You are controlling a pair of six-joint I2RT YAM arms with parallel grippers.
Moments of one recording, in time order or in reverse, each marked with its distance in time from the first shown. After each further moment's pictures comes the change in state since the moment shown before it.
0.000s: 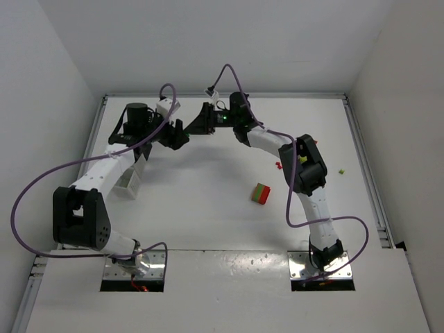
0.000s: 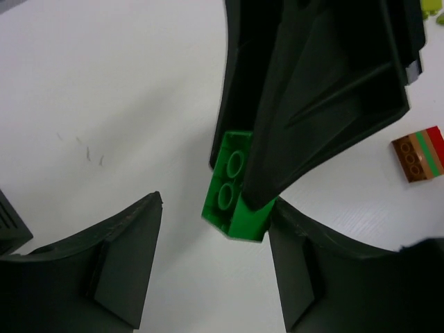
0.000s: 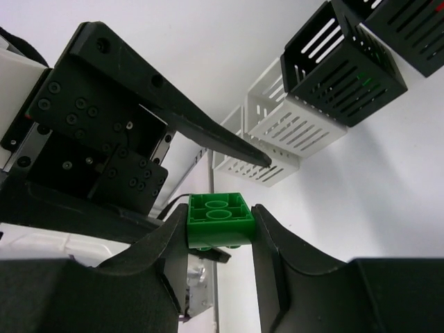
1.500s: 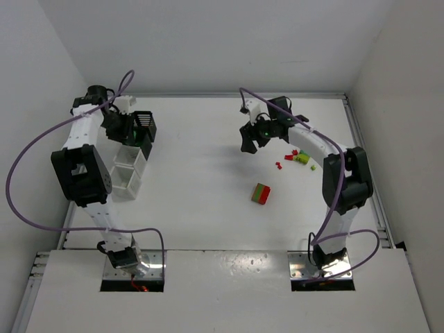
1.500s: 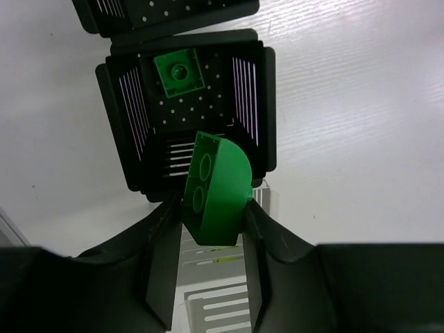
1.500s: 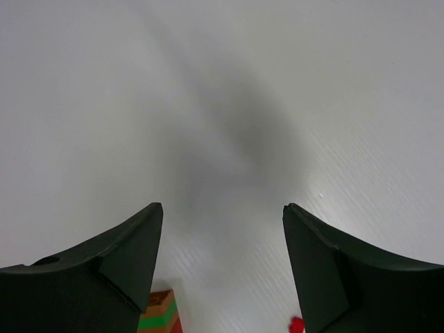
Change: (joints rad) left arm 0.372 0.468 0.637 -0.837 -0.243 0.210; right arm -0.199 -0.428 -0.307 -0.915 0.476 -1.283
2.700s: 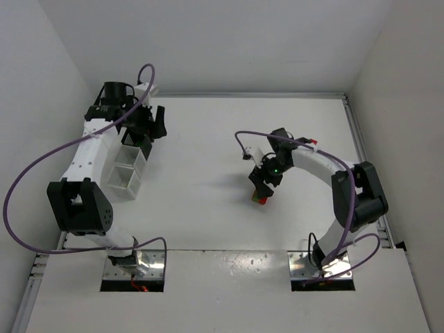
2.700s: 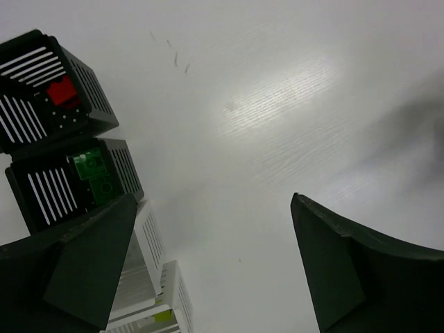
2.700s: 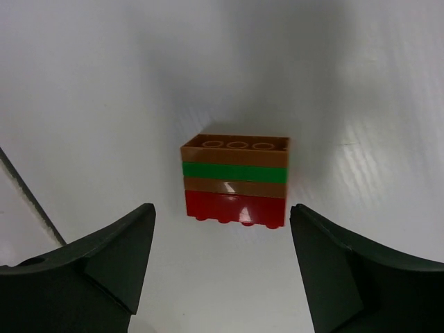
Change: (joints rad) left arm -0.215 -0.337 -0.203 0.248 0.100 -0.111; right arm 0.023 -0.179 -0.325 -0.332 0.011 -0.280
